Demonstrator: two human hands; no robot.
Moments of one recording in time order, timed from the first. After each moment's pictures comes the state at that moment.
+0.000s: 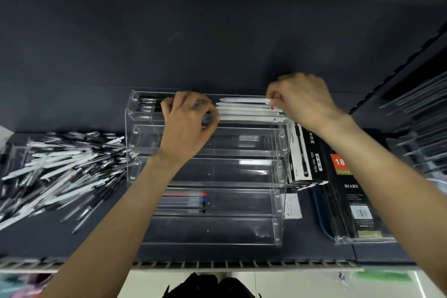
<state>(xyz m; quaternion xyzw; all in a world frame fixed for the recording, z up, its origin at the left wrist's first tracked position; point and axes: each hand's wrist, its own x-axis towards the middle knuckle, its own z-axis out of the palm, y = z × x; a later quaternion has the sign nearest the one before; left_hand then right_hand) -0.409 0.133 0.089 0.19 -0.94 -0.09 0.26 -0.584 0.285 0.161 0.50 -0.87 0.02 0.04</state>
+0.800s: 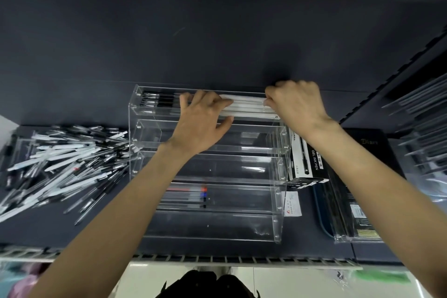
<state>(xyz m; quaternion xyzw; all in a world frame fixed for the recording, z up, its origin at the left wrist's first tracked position) -0.420 0.142 0.093 0.16 -0.97 -0.08 0.18 -0.571 0.281 0.145 0.51 -0.85 -0.08 0.11</state>
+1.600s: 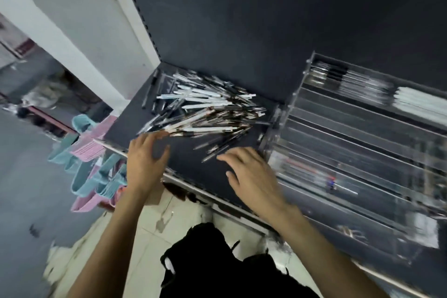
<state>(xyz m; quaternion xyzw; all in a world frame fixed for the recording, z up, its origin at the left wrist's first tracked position) -0.046 0.053 0.018 0.57 -0.77 -0.20 0.18 -0.244 0.176 0.039 0.67 -0.71 0.17 -0.14</state>
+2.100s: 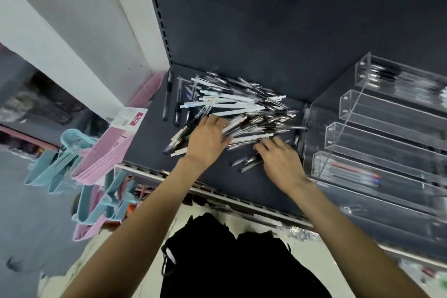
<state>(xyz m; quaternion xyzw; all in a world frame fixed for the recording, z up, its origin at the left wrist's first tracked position) -0.093 -0.047 -0.027 0.34 -0.91 -0.22 0.06 -0.225 0.096 -0.012 0.62 -0.78 -0.06 -0.03</state>
